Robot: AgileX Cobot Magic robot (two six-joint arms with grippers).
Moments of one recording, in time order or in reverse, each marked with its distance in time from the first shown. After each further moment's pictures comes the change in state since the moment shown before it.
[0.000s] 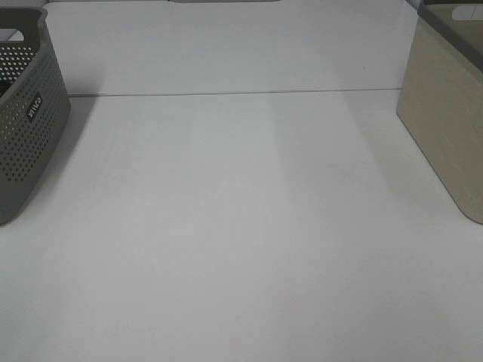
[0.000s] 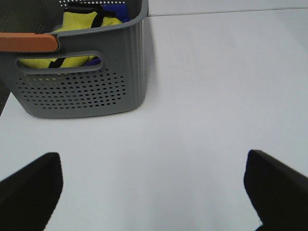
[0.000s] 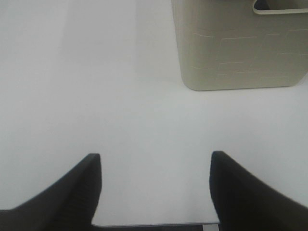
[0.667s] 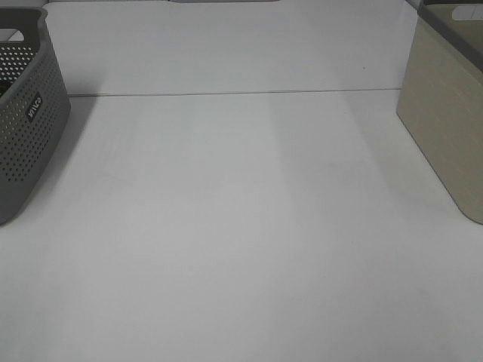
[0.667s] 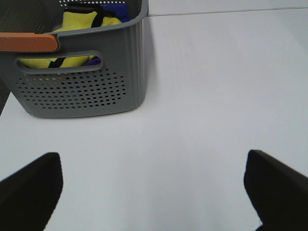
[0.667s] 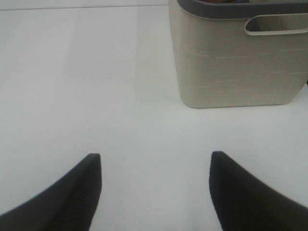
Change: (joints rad) left arm 0.000 0.000 0.000 0.000 0.000 0.000; right arm 0.000 -0.100 0.000 0.000 -0.001 0.000
